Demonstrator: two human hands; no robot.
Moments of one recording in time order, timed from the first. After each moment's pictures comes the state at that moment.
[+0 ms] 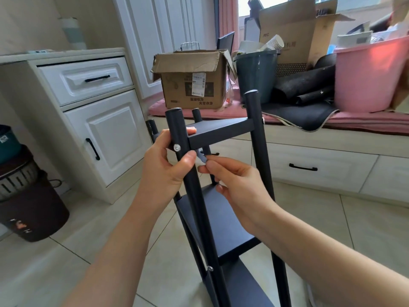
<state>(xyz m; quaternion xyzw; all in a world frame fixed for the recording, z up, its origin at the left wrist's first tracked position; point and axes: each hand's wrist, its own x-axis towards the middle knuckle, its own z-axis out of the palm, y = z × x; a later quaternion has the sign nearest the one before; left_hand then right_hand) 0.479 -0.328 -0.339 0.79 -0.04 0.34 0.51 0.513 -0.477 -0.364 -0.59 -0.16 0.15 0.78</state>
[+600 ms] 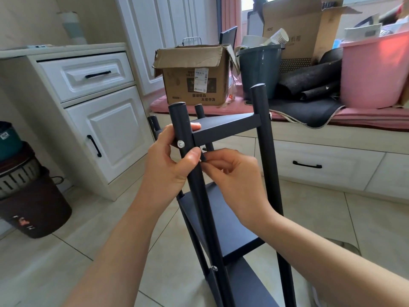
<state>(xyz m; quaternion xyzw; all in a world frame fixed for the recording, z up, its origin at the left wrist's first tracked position) 0.480 -0.324 -0.340 0.79 -0.06 0.34 0.50 0.515 -0.462 -0.366 -0.67 -0.27 -0.05 0.69</state>
